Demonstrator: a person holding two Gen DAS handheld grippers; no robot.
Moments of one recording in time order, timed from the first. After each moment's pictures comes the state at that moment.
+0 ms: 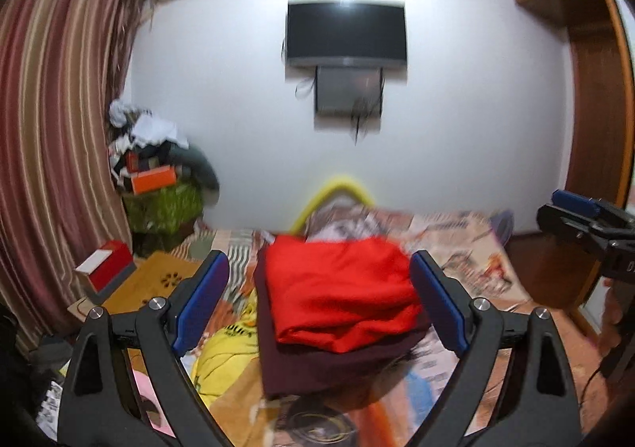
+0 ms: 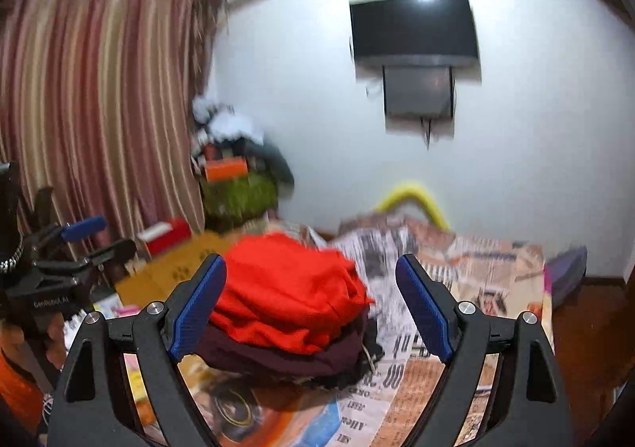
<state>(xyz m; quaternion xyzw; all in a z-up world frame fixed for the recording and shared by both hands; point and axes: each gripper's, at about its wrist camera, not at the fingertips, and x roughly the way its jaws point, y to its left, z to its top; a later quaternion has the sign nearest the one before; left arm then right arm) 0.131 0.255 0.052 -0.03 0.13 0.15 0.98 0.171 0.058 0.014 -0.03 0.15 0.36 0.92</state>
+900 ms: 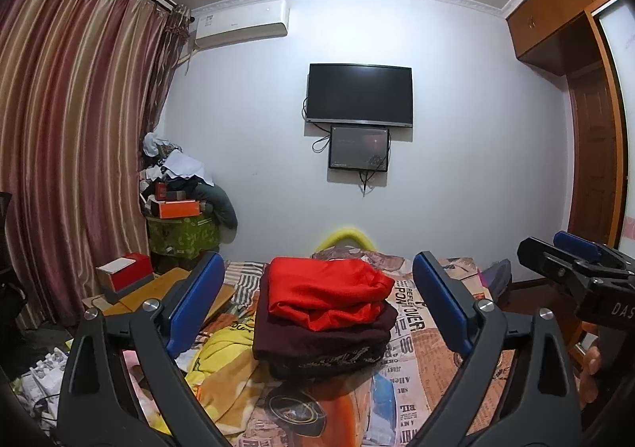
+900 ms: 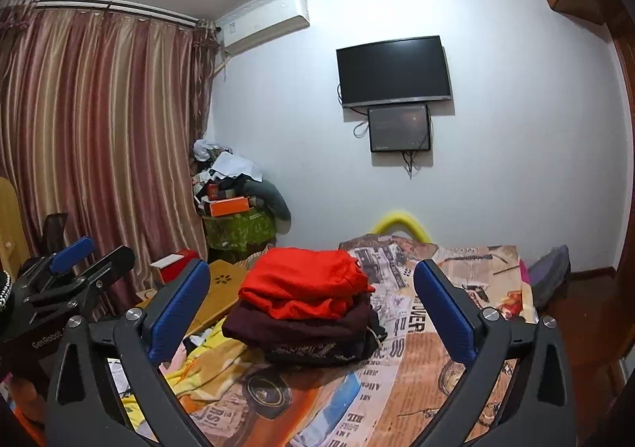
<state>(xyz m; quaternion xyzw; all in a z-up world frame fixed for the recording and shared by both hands) 0.005 0.164 0.040 -0.04 0.04 0.19 0.98 0.067 0.018 0.011 0.02 0.10 0.33 0.94</state>
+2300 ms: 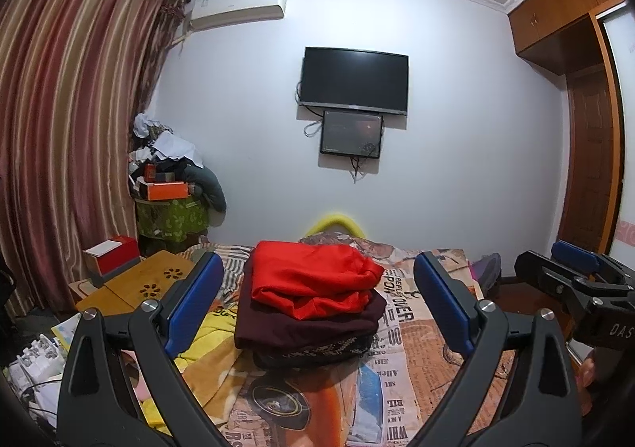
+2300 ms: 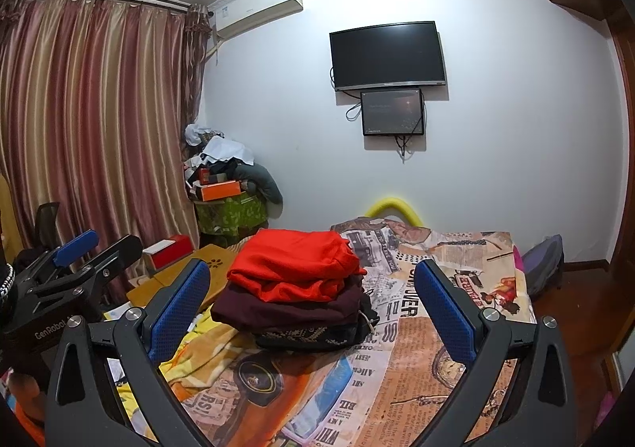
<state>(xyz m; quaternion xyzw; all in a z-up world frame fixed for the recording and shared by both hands) 0.025 0.167 0.028 -0.06 0.06 0.17 0.98 0.065 0.010 0.001 0.01 0.13 0.32 0.94</state>
